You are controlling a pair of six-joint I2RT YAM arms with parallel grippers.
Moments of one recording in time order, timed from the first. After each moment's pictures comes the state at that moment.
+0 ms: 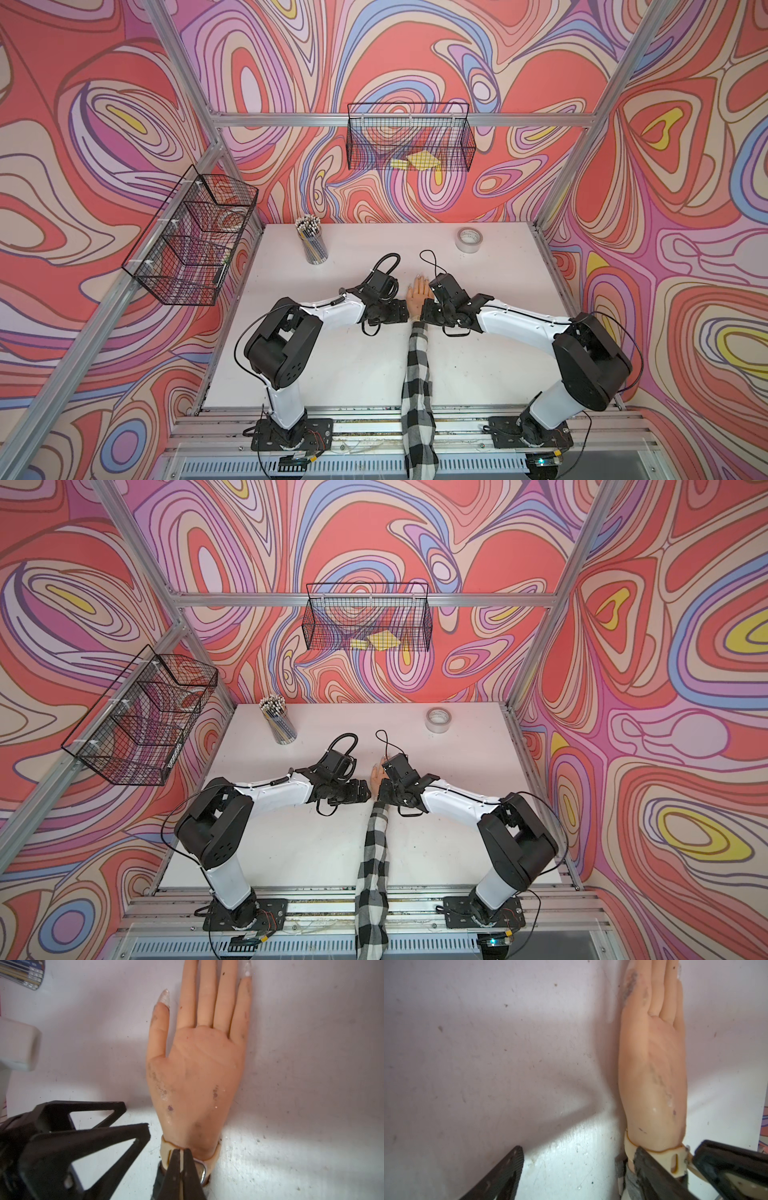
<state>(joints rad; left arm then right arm) -0.62 1.80 1.04 -0.27 0.21 -0.66 0.65 1.60 0.92 -0.29 -0.04 0.77</state>
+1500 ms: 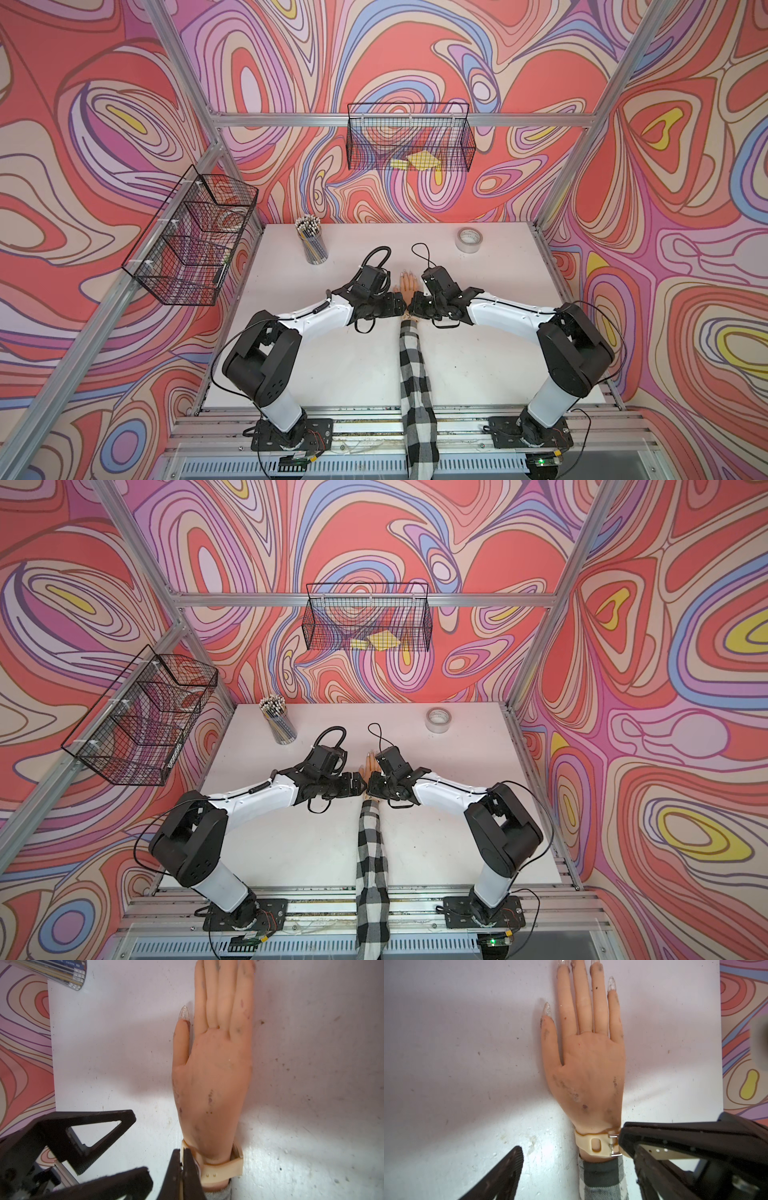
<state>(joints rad) -0.58 1.65 0.99 -0.24 0.23 -0.67 0.65 1.71 1.05 -0.22 -0.18 0.79</state>
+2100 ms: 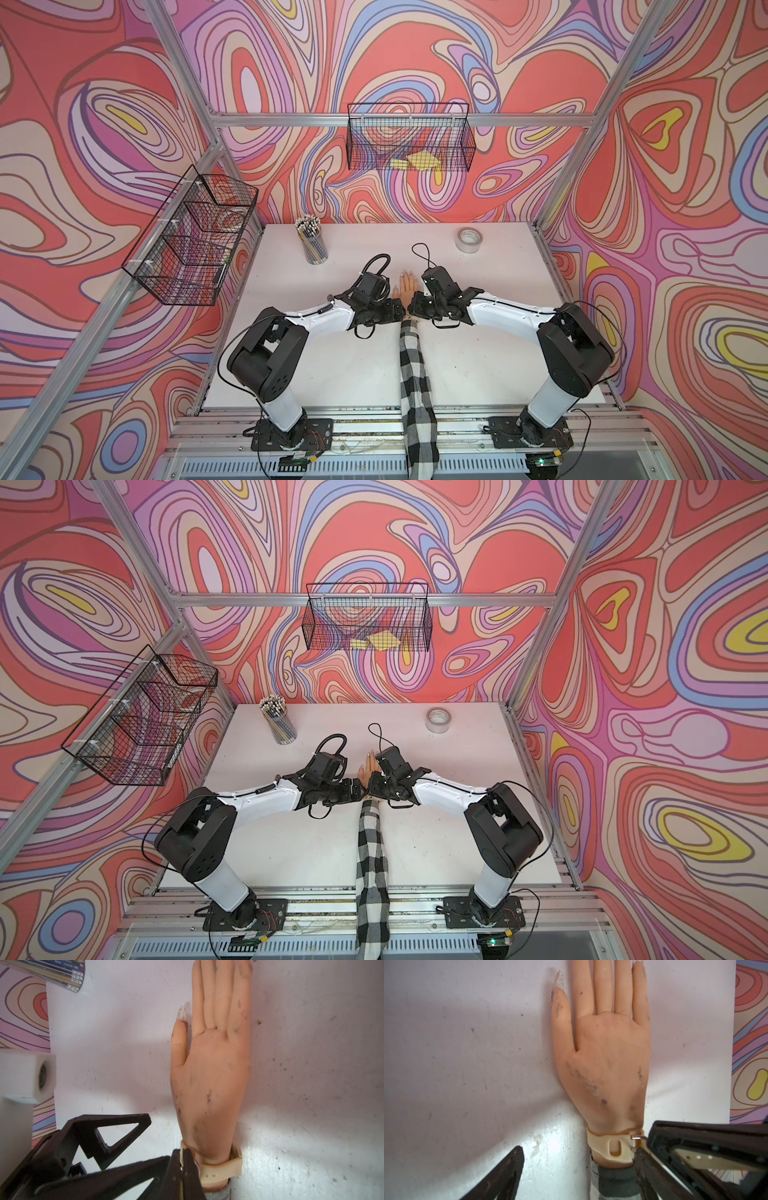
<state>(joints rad) -0.59 1.68 0.92 -0.17 0.24 -0.69 0.65 1.71 1.05 -0.23 -0.18 0.80</state>
